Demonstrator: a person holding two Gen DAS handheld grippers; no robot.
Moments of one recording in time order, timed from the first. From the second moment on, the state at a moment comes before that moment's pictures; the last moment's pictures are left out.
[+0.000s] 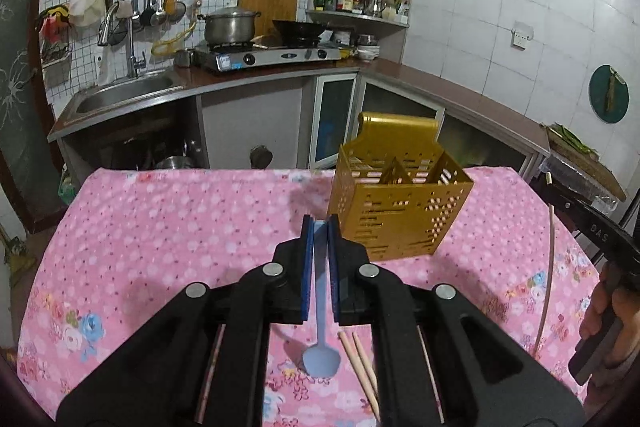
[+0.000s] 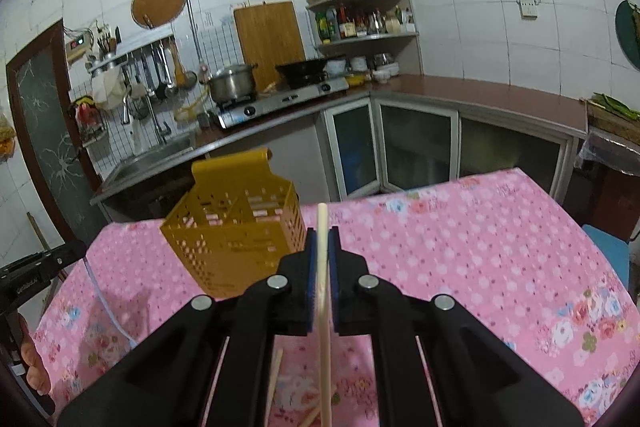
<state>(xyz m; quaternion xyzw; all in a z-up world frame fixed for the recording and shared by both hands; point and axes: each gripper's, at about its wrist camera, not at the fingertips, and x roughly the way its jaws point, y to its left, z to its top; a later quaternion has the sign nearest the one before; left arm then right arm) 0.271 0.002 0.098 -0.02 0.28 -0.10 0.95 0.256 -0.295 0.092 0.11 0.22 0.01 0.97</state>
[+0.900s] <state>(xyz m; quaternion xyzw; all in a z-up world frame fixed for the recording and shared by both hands) 0.308 -0.033 0.215 0.00 0.19 -0.12 0.97 0.303 -0.280 0.180 0.09 0.10 0.03 0.99</state>
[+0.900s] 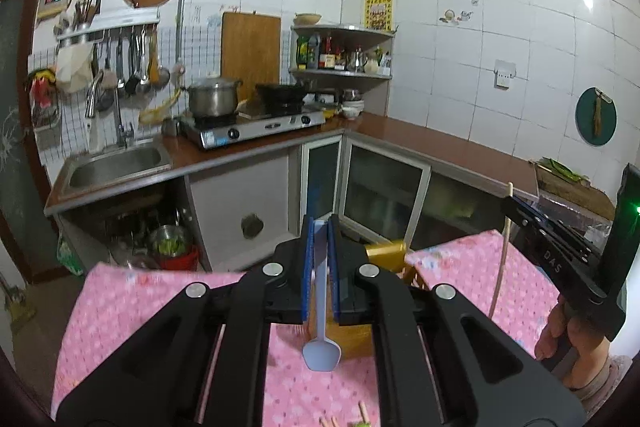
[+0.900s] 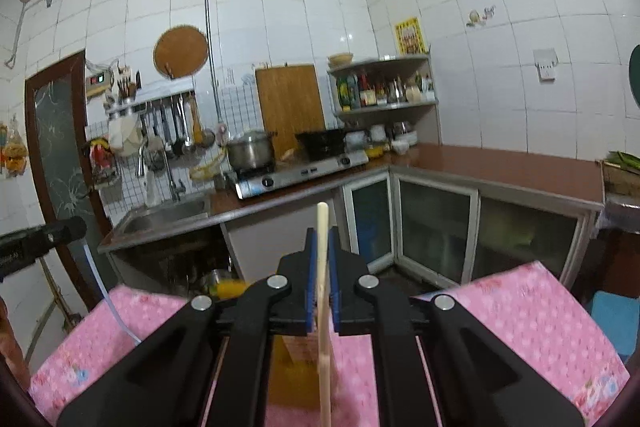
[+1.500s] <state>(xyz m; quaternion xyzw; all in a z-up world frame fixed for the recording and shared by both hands) 0.395 -0.058 0.188 -0.01 0.21 -0.13 0.97 0.381 -0.265 0.188 0.12 0.03 0.06 0.99</state>
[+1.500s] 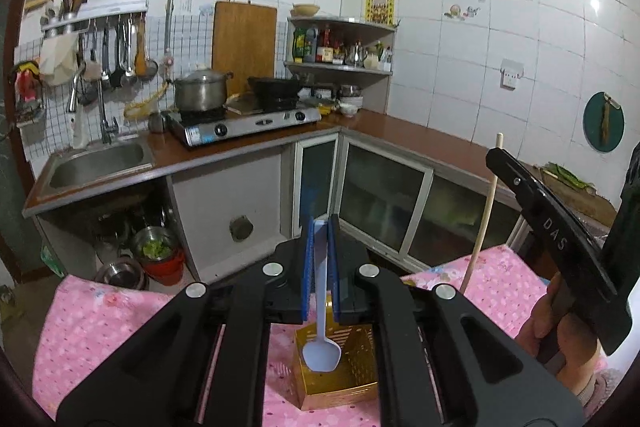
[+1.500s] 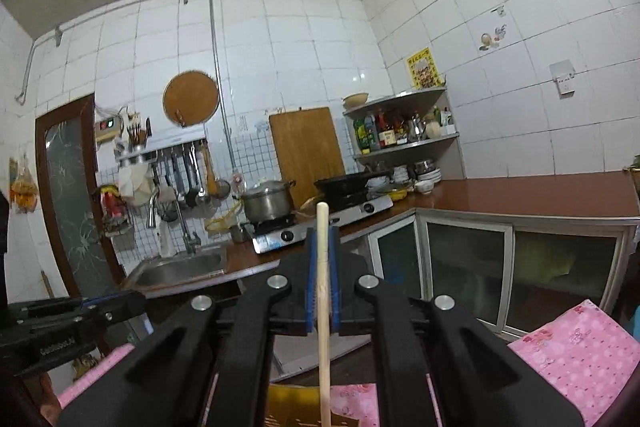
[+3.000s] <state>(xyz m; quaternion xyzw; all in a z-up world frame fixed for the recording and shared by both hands) 0.281 0.024 0.045 -0.02 0.38 -0.04 0.93 0.257 -0.259 0.029 0.06 0.35 0.03 0.93</state>
